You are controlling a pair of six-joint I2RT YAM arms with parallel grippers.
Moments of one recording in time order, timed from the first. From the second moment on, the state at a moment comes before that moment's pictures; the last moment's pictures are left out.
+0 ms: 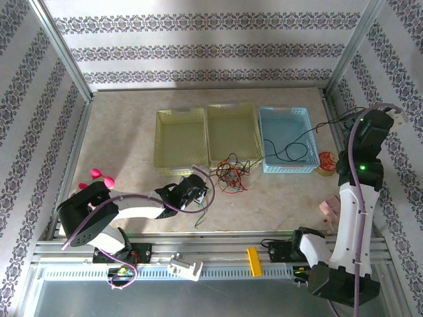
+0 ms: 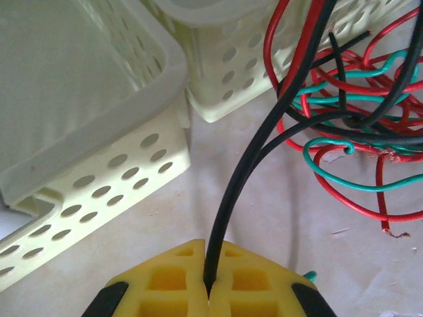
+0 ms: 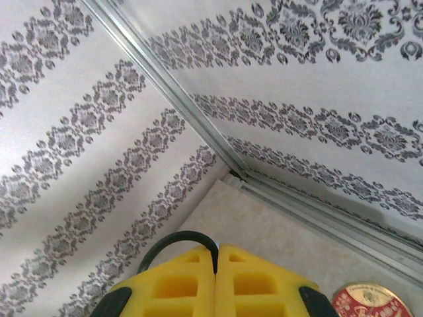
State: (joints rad) left arm -0.93 1.51 0.57 0.21 -0.39 -0.25; right arm -0.34 0.95 1.17 -0.46 0.17 0.69
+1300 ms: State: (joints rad) left arm -0.93 1.56 0.63 0.12 -0.48 -0.25; right arm -0.38 1.13 1.33 -0.25 -0.27 0.75
